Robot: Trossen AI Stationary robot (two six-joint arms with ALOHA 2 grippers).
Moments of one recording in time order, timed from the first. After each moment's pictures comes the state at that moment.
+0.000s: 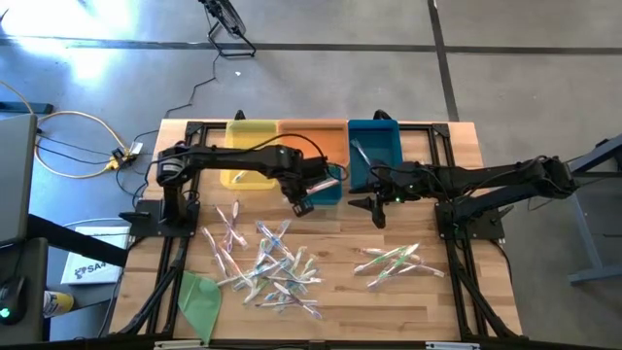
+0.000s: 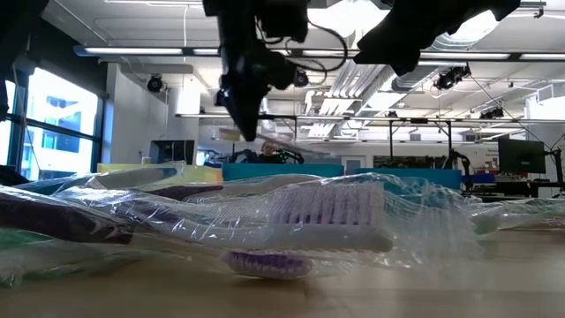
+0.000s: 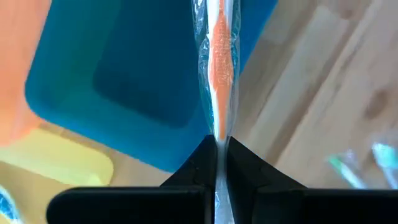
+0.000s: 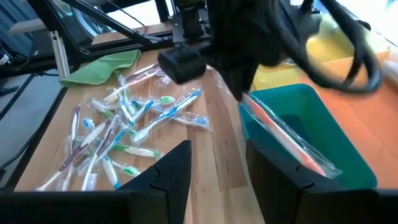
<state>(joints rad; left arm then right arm) 0.14 1.87 1.63 -1.09 -0.03 -0.32 -0.01 1.09 0.74 -0.08 0.00 0.19</state>
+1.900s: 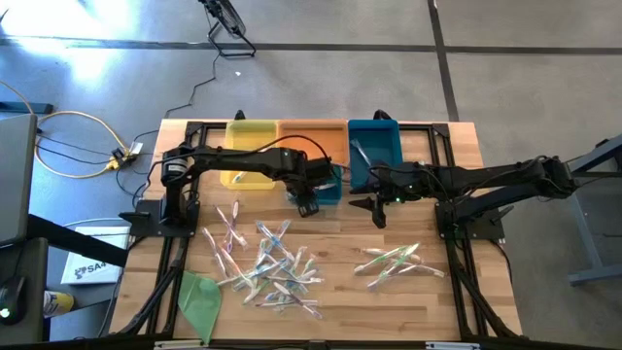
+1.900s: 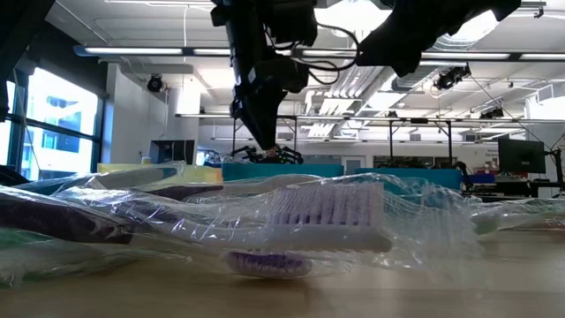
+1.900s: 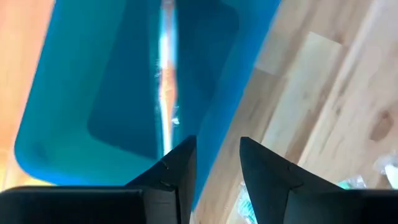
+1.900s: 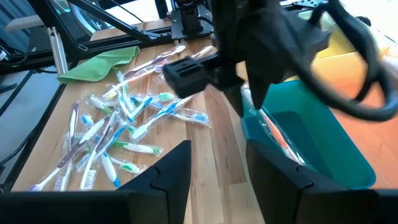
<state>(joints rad) 0.12 1.91 1.63 -0.97 -0.04 -0.21 -0.01 1.09 0.74 -0.09 0.00 0.19</state>
